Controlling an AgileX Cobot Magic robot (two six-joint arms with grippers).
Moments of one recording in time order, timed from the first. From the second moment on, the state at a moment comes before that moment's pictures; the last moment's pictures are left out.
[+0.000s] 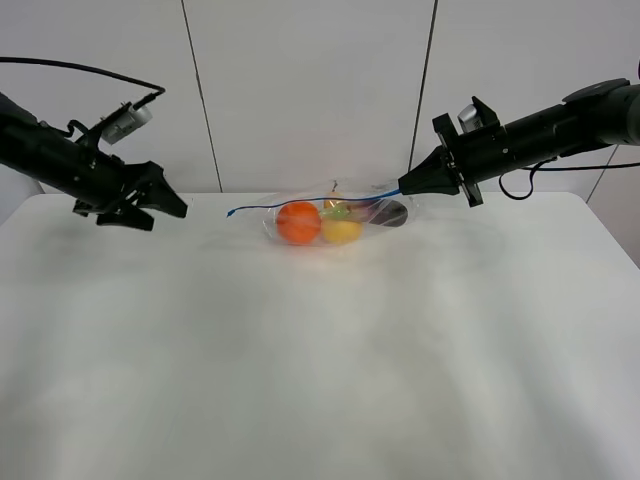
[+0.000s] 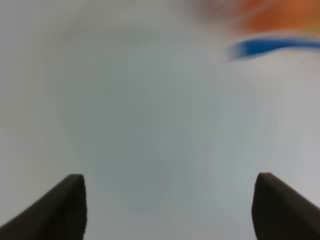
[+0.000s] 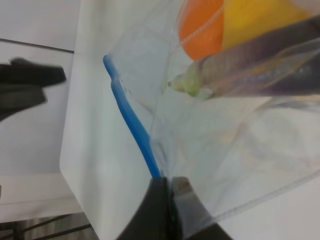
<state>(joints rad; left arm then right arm) 0.12 1.91 -1.37 -0.63 0.85 0.51 -0.06 2.13 -1.61 1.12 1.21 -0.62</state>
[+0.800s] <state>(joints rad) 0.06 1.76 -1.47 -0.18 1.21 0.10 -0.06 2.13 -1.61 1.12 1.21 -0.62</state>
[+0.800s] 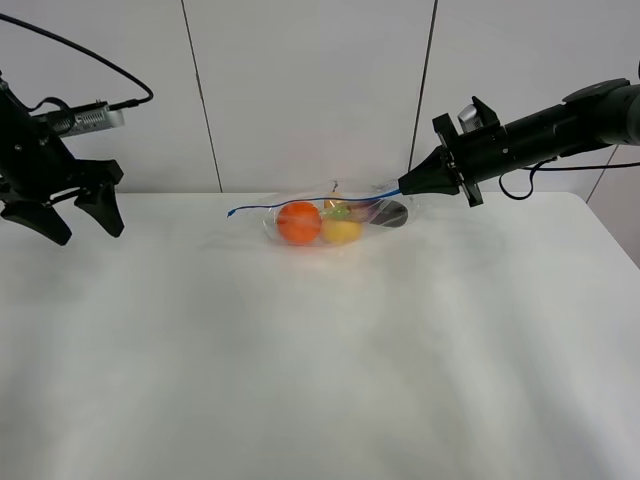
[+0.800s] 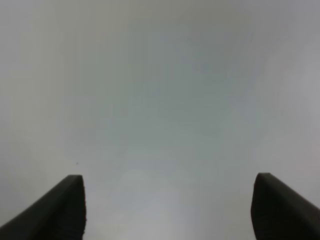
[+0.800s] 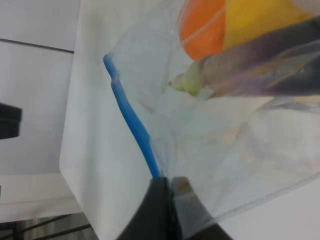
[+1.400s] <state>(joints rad) 0.06 1.26 -1.27 -0.03 1.22 0.06 -0.06 2.13 -1.61 1.12 1.21 -0.62</state>
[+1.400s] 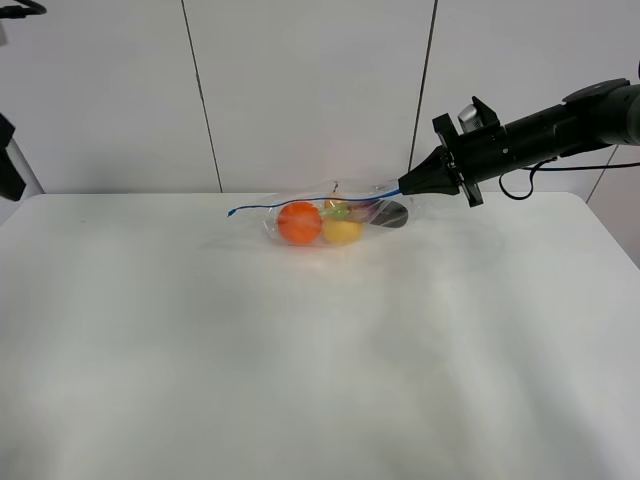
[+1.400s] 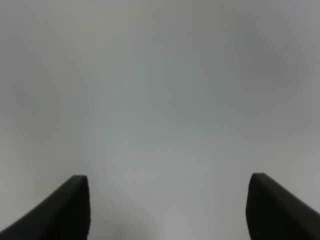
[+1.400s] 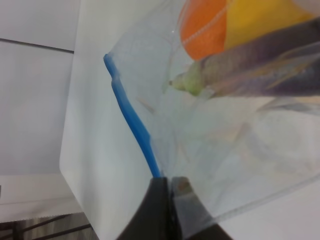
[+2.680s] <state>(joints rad) 0.02 0.18 -0.58 -0.10 1.17 0.02 -0.06 2.12 -1.61 1.01 1.21 -0.59</state>
